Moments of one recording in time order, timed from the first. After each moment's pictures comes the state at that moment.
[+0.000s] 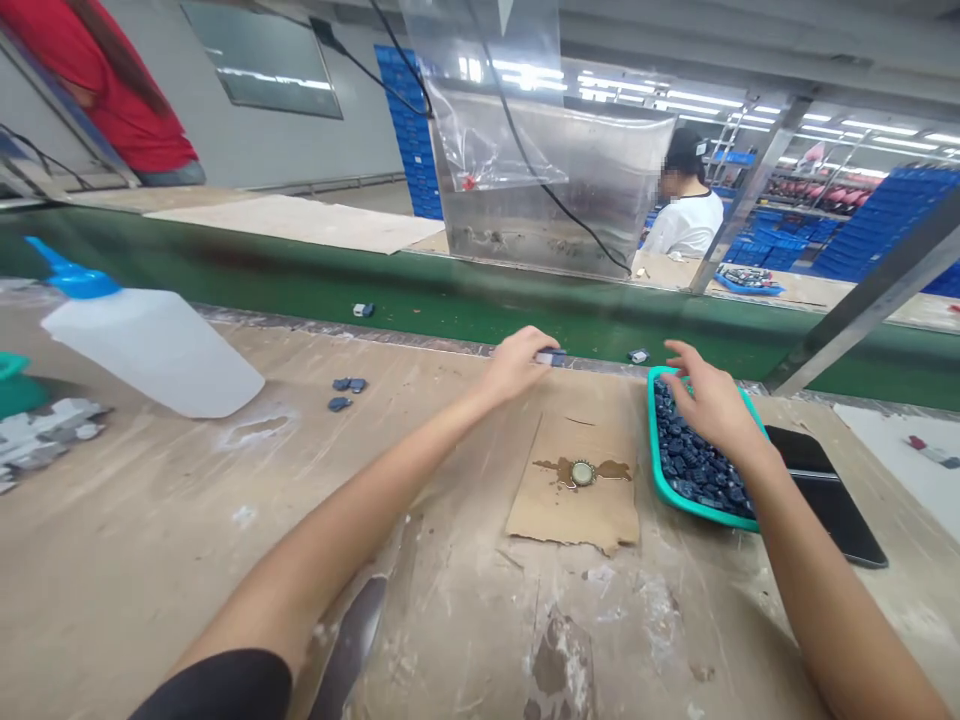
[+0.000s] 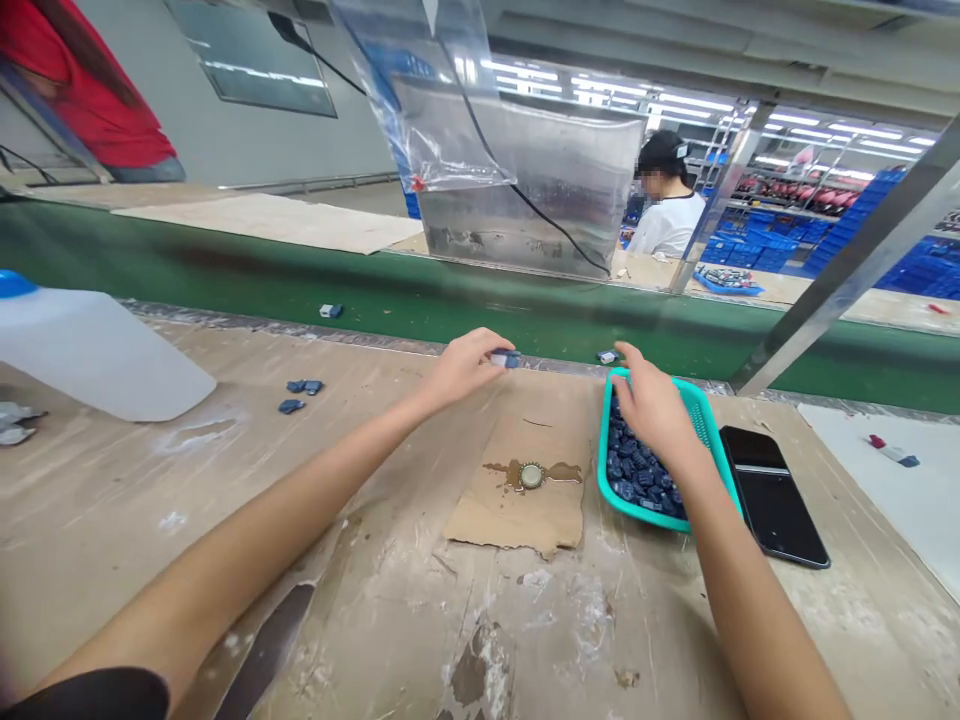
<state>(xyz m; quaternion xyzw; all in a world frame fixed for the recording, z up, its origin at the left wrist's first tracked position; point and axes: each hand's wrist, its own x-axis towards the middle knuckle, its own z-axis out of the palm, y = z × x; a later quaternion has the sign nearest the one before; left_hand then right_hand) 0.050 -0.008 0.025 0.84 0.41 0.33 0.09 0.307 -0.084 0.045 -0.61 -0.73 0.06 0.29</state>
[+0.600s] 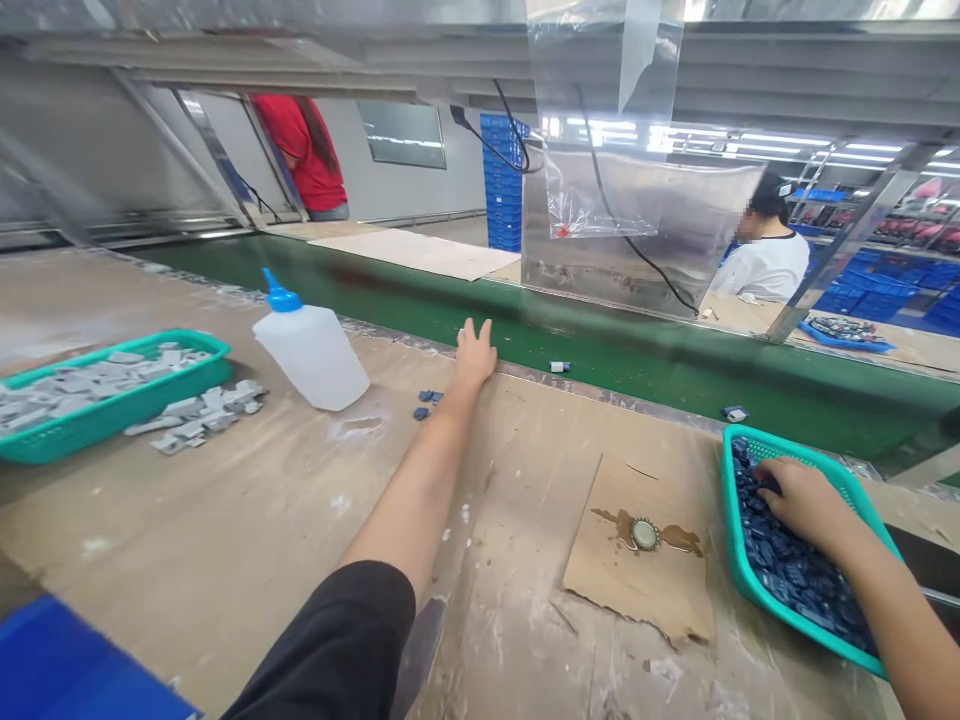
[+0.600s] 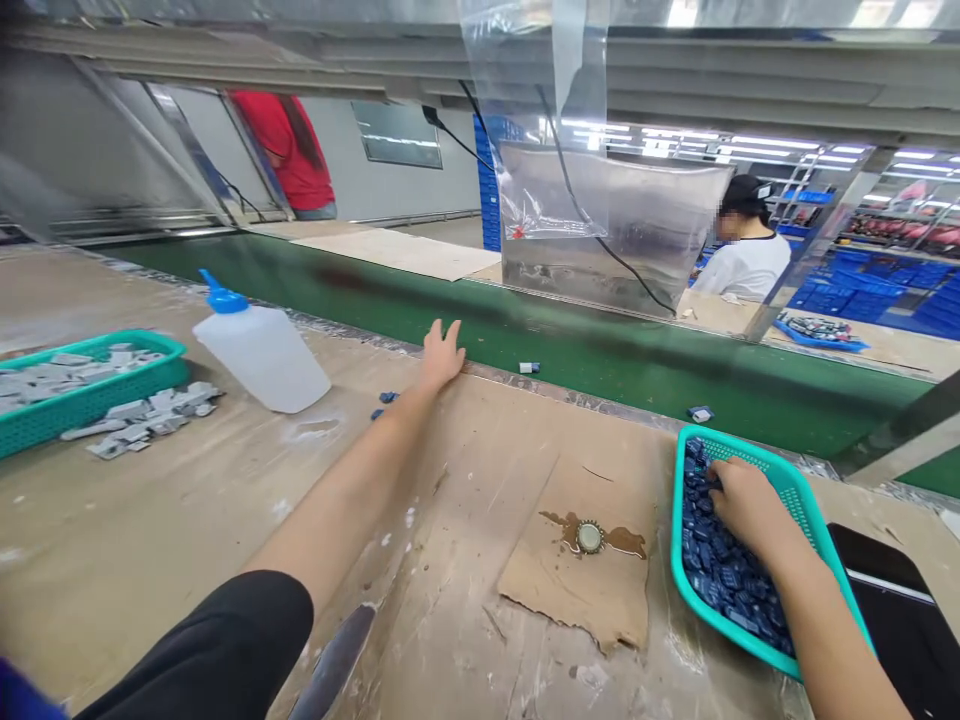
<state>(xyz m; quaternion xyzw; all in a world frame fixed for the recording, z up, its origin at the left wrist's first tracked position) -0.096 0.082 -0.018 0.60 0.75 0.28 -0.04 0.360 -0.056 -0.001 -0.62 -0.78 -0.05 -0.01</state>
